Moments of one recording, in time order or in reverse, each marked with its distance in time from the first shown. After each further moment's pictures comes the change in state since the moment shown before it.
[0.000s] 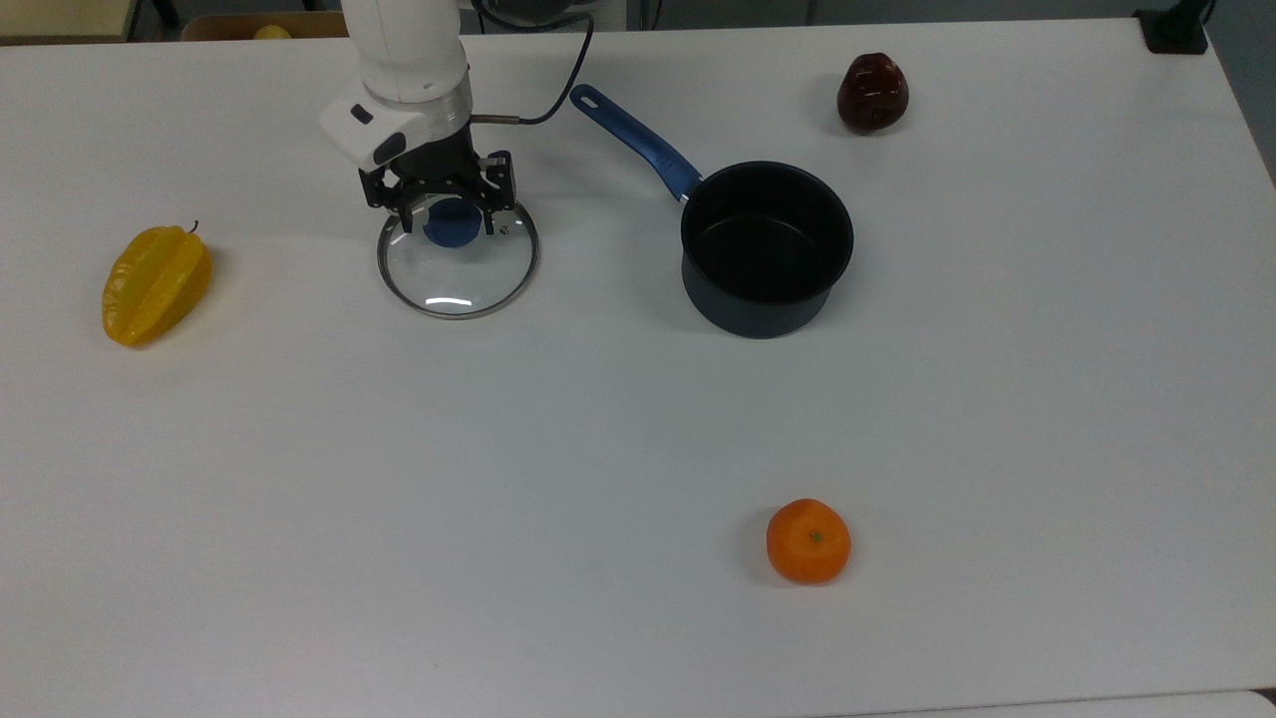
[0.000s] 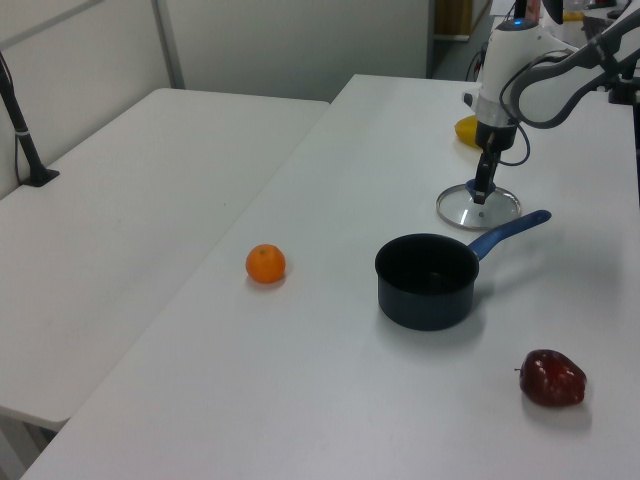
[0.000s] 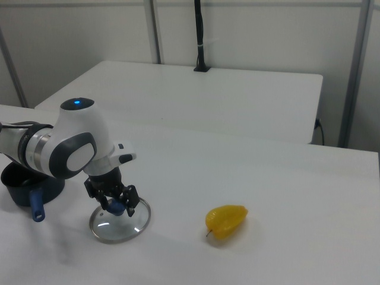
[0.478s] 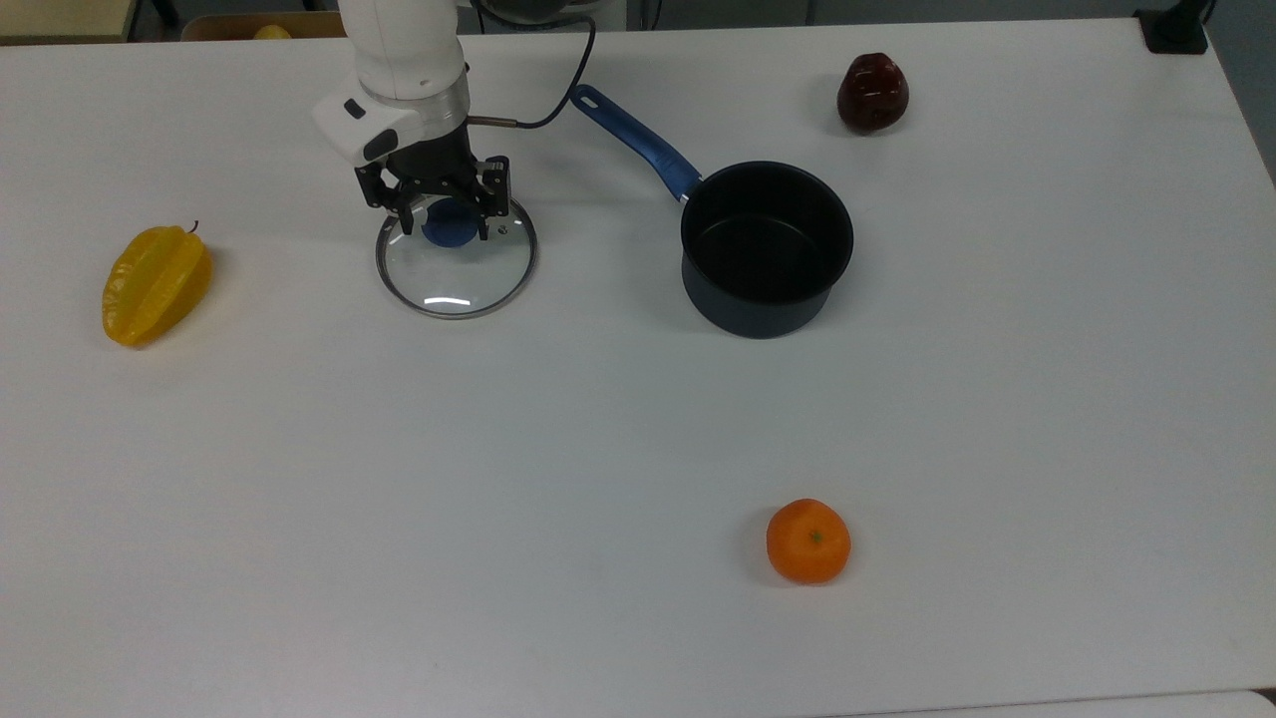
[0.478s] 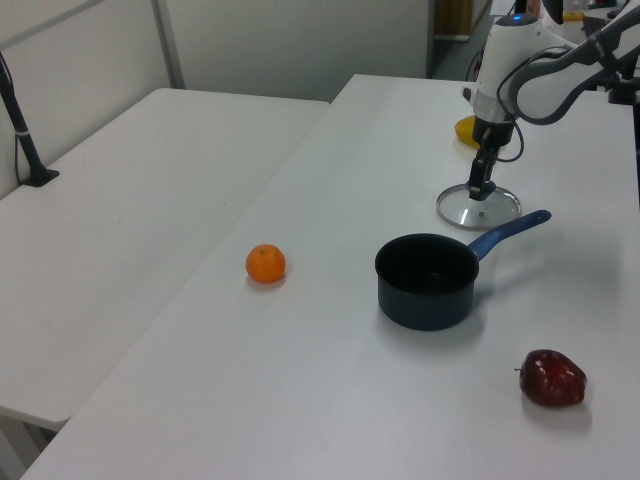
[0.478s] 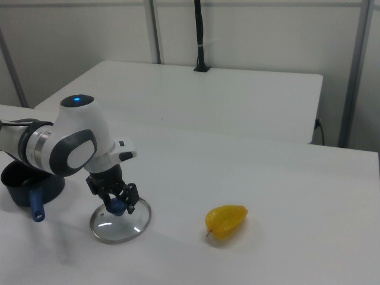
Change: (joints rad) arm 0.000 0.000 0.000 0.015 0.000 0.000 0.045
